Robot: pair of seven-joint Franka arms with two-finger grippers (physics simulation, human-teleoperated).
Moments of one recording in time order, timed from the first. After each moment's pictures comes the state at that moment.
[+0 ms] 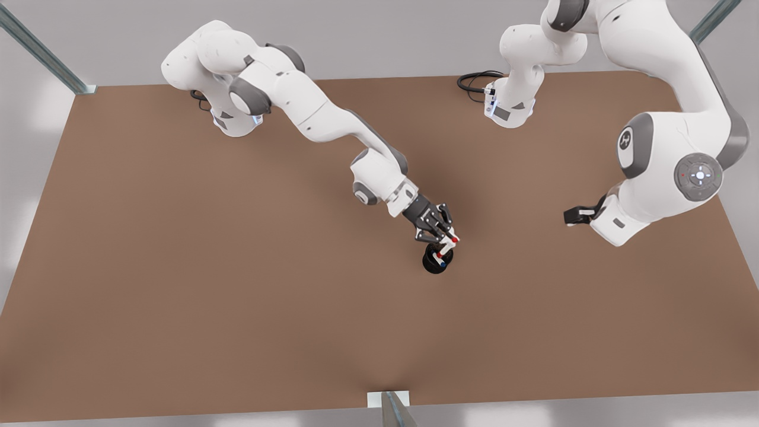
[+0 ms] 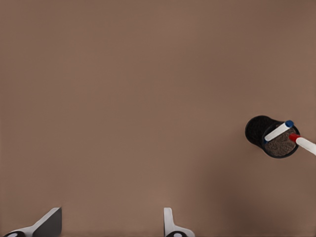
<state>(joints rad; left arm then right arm) -0.14 0.32 0.06 -1.33 0.02 1.47 -0.05 0.92 1.02 -0.07 -1.24 0.03 3.52 -0.07</state>
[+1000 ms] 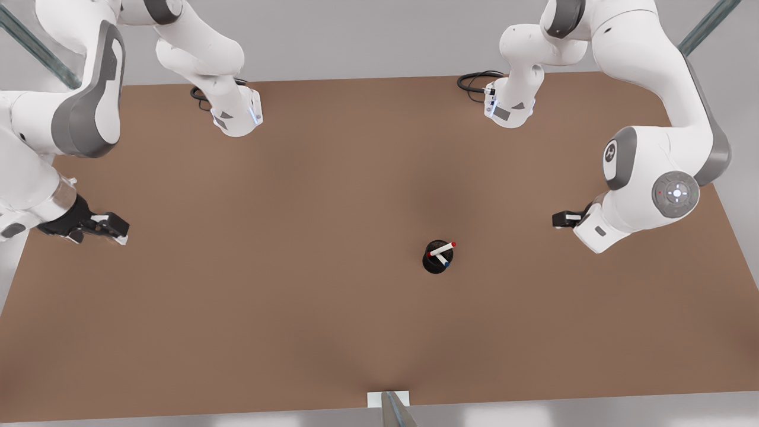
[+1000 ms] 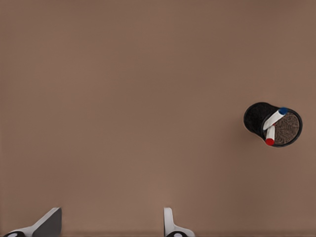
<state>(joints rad) -0.16 0.37 0.06 -1.31 0.03 1.45 -0.01 -0.02 0.20 0.07 -1.37 -0.06 1.66 -0.01</state>
